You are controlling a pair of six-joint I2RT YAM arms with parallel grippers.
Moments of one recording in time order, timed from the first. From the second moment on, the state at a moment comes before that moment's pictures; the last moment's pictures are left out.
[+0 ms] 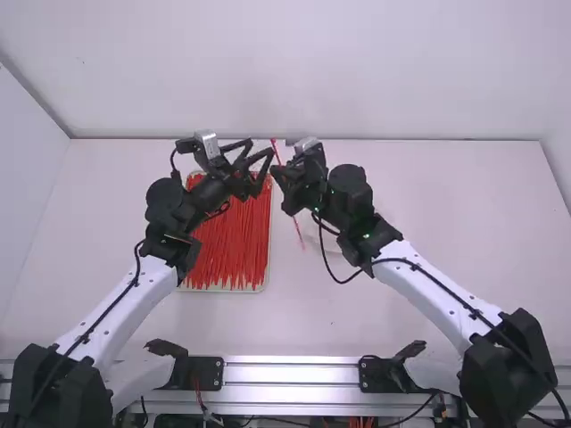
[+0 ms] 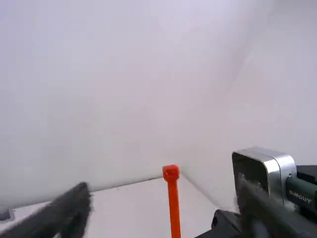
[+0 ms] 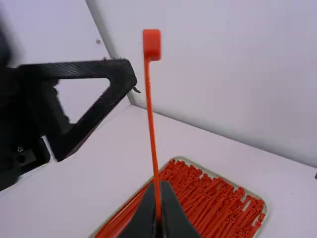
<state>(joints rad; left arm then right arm) -0.25 1.17 0.75 0.66 0.45 -0.56 0.60 1.37 0.94 0.29 -0.29 0.23</state>
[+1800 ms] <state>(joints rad) -0.27 1.58 1.54 0.63 1.42 -0.62 0.34 1.36 0.94 1.05 -1.00 0.54</state>
